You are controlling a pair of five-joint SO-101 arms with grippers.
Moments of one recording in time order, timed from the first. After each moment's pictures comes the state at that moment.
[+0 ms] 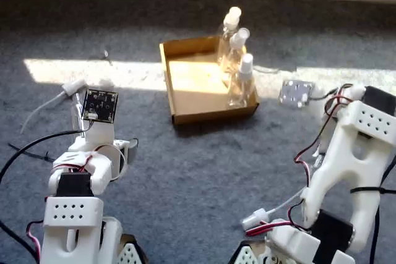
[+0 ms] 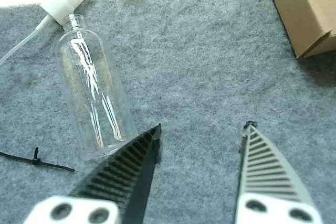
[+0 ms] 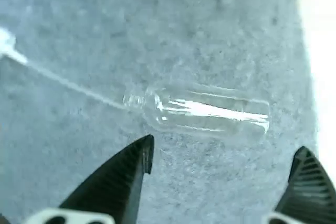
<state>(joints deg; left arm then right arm) -7.3 -66.9 72.2 55.3 -2.5 23.8 -13.8 14.1 86.8 109.1</state>
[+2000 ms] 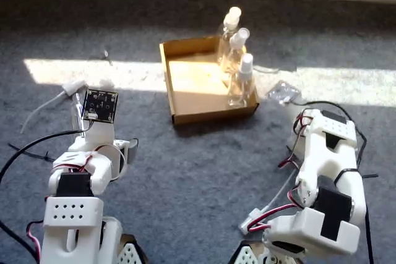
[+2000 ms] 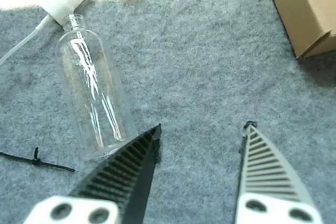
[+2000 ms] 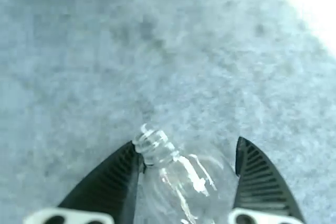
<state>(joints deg) -7.3 -66.9 72.2 55.3 -2.5 16.1 -3.0 37.0 45.3 56.7</state>
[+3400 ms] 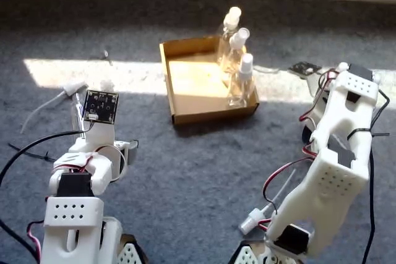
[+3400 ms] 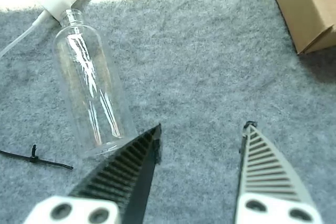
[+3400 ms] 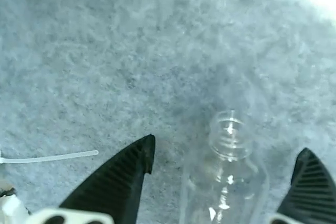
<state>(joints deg) -7.3 -66.9 72.9 55.3 -2.5 21.1 32.3 -16.8 89.5 62.2</state>
